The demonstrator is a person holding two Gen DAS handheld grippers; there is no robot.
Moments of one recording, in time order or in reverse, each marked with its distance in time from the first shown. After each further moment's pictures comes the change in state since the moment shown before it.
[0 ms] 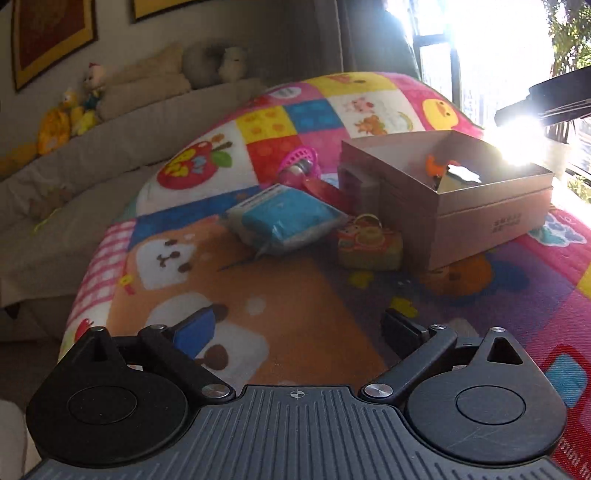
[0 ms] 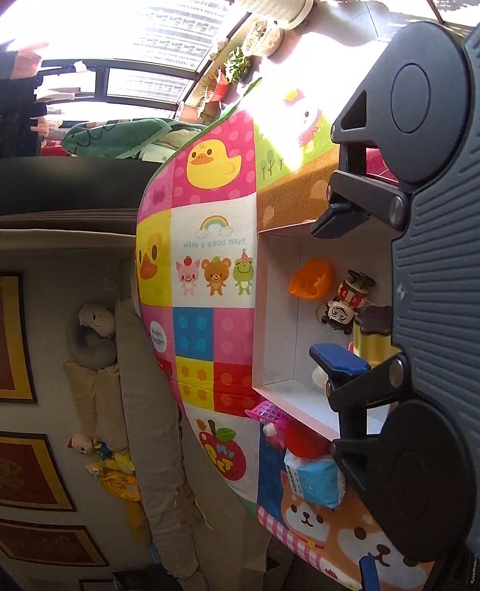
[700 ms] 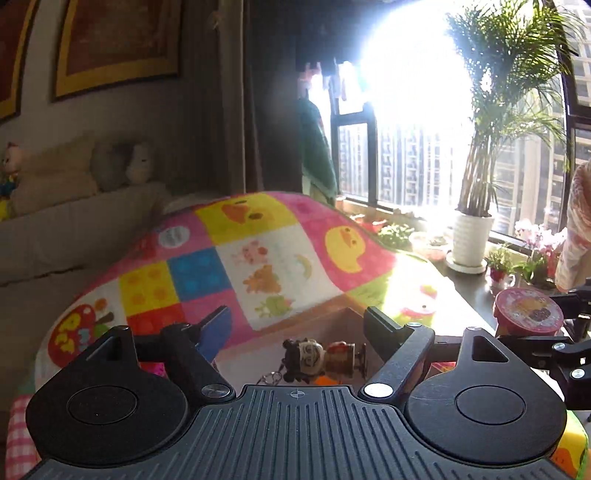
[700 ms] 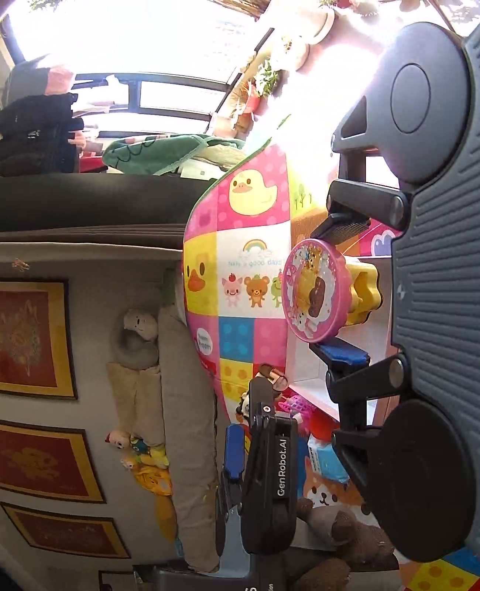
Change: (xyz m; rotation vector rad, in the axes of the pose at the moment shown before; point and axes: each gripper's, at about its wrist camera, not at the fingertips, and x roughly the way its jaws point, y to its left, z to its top) left arm 0.003 -0.083 0.168 0.052 -0.255 -0.284; right arm -0.079 -0.031 0.003 0.030 -0.099 -0.051
